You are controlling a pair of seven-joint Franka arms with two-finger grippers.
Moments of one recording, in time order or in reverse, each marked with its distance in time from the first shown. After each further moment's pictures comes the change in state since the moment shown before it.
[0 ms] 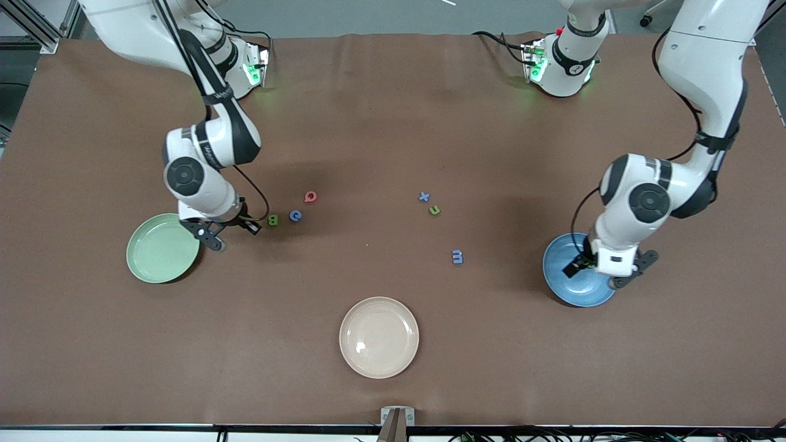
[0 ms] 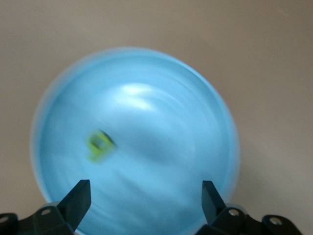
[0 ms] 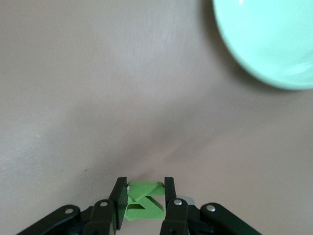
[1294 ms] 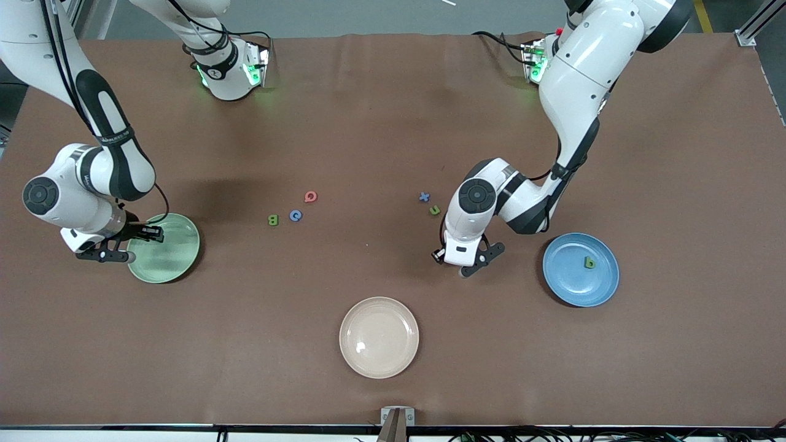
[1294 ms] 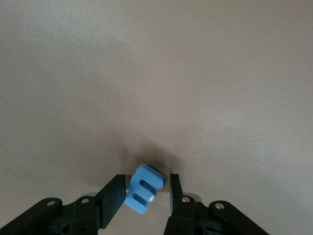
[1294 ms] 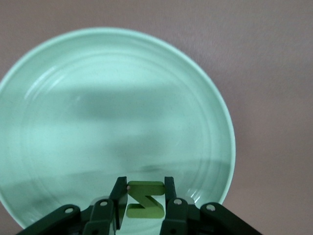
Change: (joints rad) left arm -0.424 0.280 -0.012 0.319 0.002 -0.083 -0.371; right arm -0.462 0.143 -0.011 0.030 0.000 0.135 -0.984
